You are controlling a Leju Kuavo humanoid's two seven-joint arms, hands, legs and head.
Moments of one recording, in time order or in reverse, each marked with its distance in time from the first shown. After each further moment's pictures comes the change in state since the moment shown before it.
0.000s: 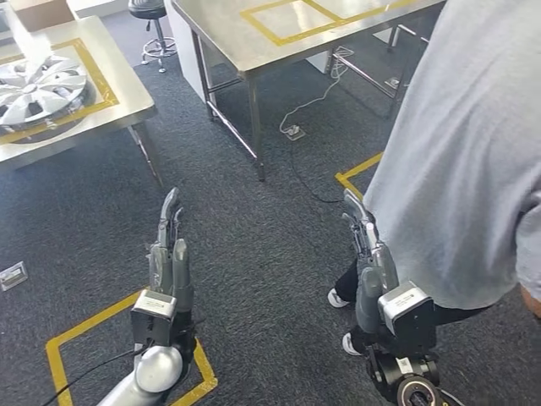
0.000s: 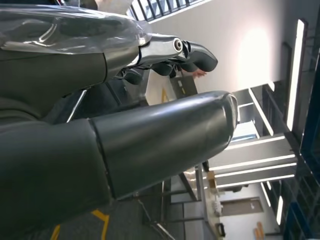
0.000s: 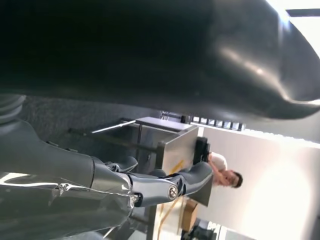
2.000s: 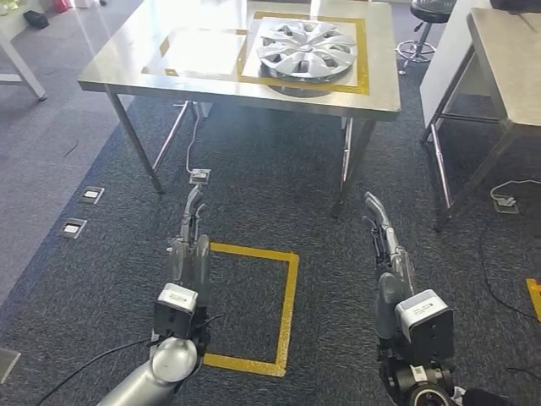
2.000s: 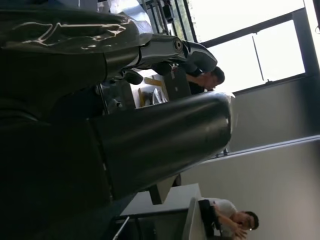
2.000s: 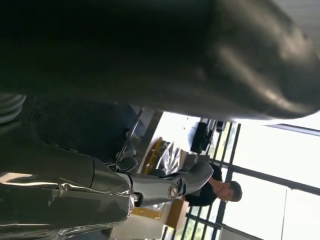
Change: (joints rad) left arm -0.015 -0.004 -0.006 0.036 0.001 0.000 -0.019; right arm 0.002 0.004 -0.025 0.017 0.013 0.013 -0.014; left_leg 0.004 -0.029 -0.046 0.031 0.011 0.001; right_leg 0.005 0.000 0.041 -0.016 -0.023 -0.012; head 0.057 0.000
